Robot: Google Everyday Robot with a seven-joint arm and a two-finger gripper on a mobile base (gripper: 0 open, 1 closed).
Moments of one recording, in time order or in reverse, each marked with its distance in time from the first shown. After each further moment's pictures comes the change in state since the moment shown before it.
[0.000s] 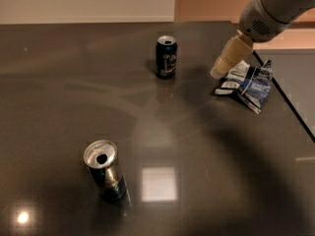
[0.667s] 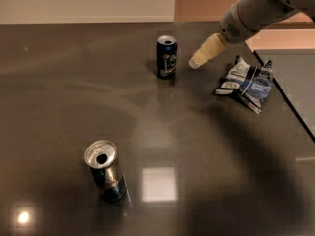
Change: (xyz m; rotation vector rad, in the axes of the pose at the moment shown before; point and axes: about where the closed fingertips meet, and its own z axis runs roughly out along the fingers) arm -0.041 -0.036 0.066 0.014 -0.144 0.148
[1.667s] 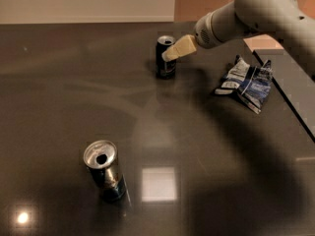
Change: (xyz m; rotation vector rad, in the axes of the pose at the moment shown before) arm -0.054 0.005 0.067 -0.011 -0.236 0.097
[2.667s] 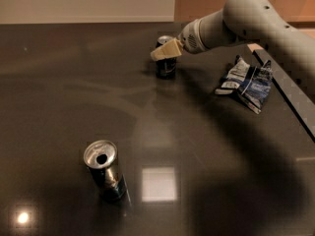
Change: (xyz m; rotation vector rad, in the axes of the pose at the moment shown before) arm -0.012 0.031 0.028 -0.103 -0.077 0.059
